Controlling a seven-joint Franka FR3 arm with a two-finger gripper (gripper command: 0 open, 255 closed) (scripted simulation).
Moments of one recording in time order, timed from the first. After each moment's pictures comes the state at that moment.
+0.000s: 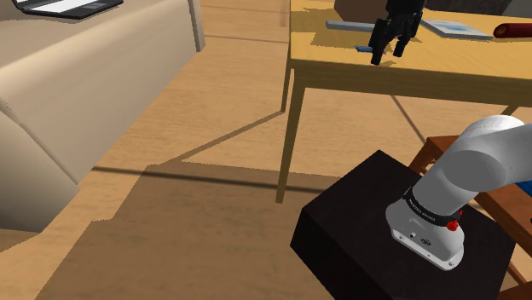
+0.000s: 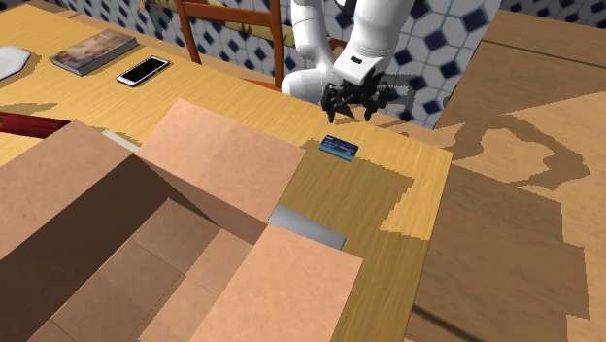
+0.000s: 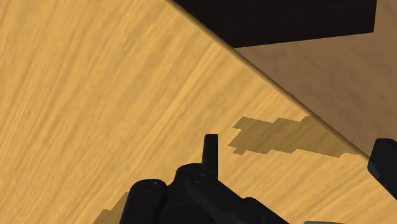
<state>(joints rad) 0.00 -0.75 0.01 -2.32 -0.05 1.49 0.12</state>
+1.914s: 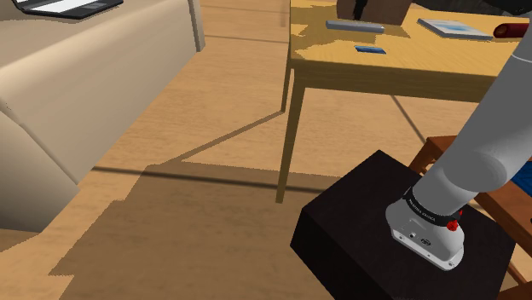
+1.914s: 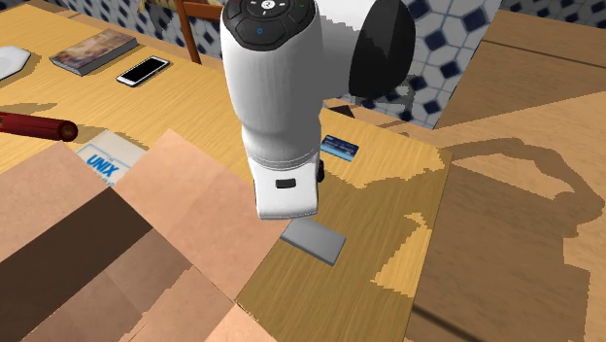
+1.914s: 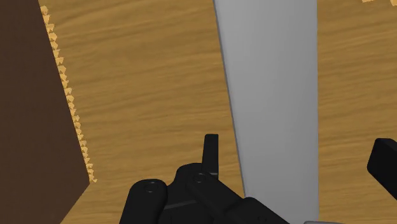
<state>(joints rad) 0.02 0.13 -0.45 -1.41 0.07 1.51 -1.05</state>
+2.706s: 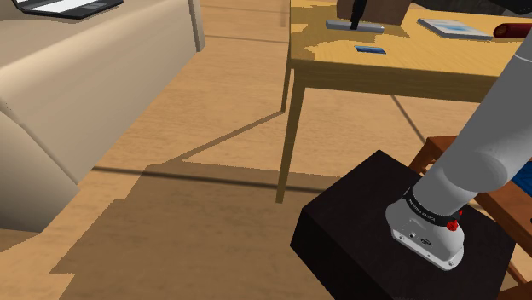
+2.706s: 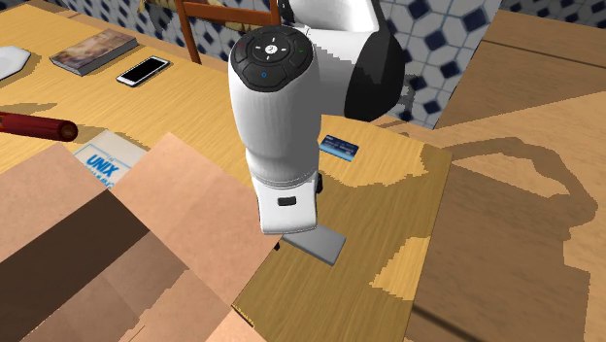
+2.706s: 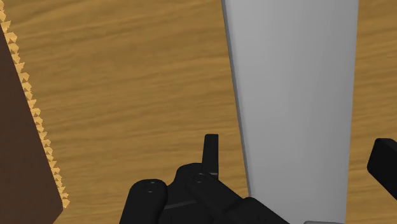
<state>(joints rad) 0.03 0.12 -0.45 -1.52 0.06 1.61 -1.05</state>
